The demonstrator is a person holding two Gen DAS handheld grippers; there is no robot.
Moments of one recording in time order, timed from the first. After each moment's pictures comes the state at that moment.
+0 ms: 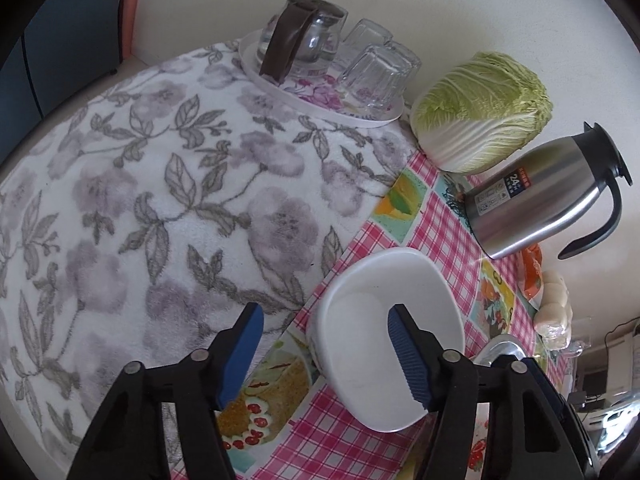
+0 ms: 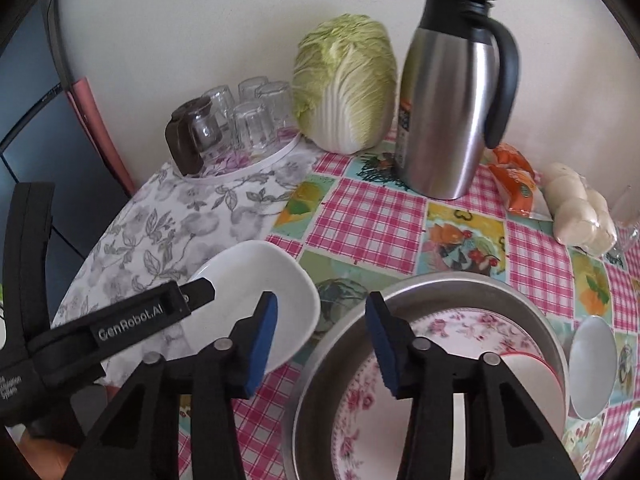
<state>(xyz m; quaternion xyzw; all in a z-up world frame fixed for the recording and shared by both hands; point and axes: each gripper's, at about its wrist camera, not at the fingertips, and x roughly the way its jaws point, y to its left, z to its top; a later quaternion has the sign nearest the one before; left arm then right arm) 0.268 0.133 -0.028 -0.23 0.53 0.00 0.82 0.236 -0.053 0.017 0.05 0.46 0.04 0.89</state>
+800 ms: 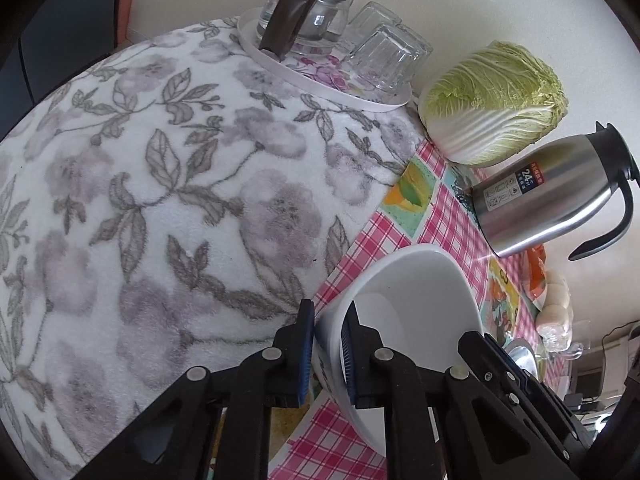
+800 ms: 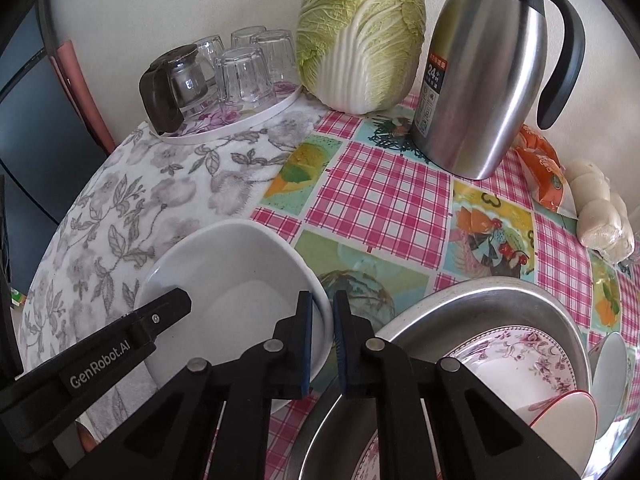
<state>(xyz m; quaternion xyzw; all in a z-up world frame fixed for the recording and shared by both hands) 0.279 0.131 -0.054 -0.25 0.53 -0.01 0.81 0.274 -0.036 -0.027 0.01 0.51 0.03 0.86</state>
